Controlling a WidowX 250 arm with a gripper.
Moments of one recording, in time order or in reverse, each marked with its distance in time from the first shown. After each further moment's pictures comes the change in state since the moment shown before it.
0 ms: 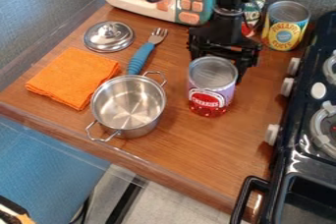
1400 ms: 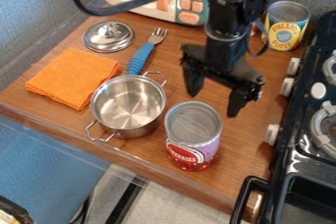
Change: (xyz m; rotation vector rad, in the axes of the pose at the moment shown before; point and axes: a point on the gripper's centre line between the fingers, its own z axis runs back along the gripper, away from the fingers) arm -0.073 -0.024 0.043 0.003 -0.144 -0.269
